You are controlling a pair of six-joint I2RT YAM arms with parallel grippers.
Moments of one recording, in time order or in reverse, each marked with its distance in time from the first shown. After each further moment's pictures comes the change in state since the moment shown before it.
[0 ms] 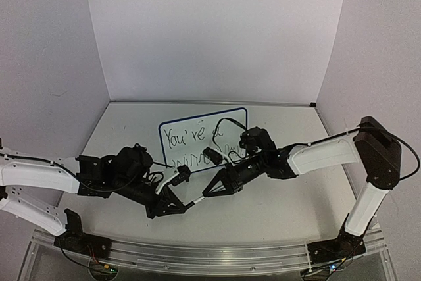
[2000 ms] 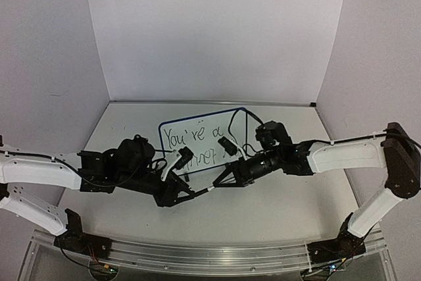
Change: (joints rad) left arm -0.004 0.049 0.072 0.070 -0.117 -0.058; right arm -0.024 -0.157 -0.054 -0.124 0.169 -0.069
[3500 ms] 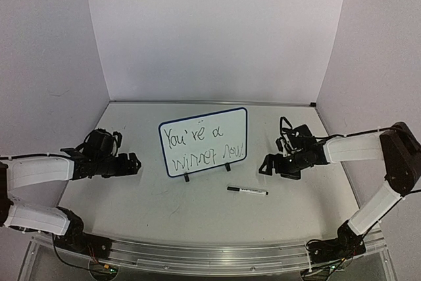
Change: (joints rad) left arm 0.672 -0.082 -0.225 -0.057 -0.264 -0.261; right arm -0.407 -0.041 -0.125 -0.344 0.675 -0.144
